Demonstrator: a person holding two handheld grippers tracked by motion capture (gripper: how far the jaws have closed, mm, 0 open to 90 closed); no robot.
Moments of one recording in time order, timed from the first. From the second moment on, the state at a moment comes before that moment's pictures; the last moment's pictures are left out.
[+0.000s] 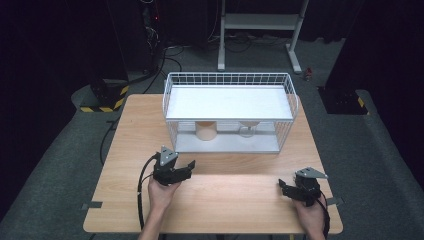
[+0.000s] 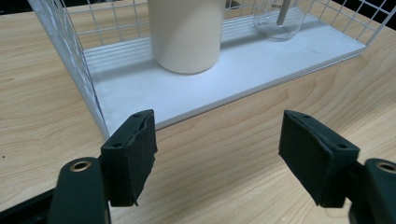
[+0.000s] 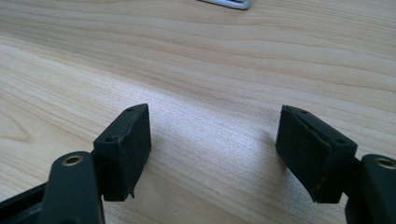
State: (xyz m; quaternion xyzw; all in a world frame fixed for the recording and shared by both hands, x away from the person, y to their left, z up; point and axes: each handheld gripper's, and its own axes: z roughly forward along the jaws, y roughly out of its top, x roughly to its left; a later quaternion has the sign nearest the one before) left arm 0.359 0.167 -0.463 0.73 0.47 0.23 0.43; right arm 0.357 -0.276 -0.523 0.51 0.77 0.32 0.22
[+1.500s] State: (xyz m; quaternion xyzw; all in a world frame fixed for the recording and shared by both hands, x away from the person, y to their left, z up) left arm 0.336 0.182 -0.493 0.74 0.50 0.24 0.39; right arm 0.357 -0.276 -0.523 0.51 0.77 0.32 0.22
